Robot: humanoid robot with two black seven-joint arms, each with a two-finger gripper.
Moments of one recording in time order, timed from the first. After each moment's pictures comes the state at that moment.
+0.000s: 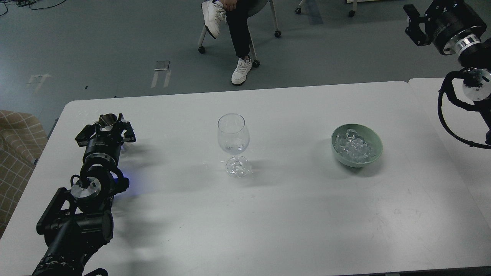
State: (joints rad) left arm -0.43 0.07 -1.61 -0.68 -0.22 -0.25 -0.03; right arm 0.94 -0.49 0.81 0.69 -0.40 0.19 0.27
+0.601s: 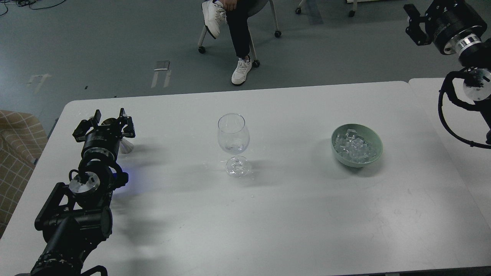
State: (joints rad) left arm -0.44 0.09 -1.62 -0.74 -0.22 -0.23 -0.04; right arm 0.94 -0.49 0.81 0.69 -0.40 0.19 0.27
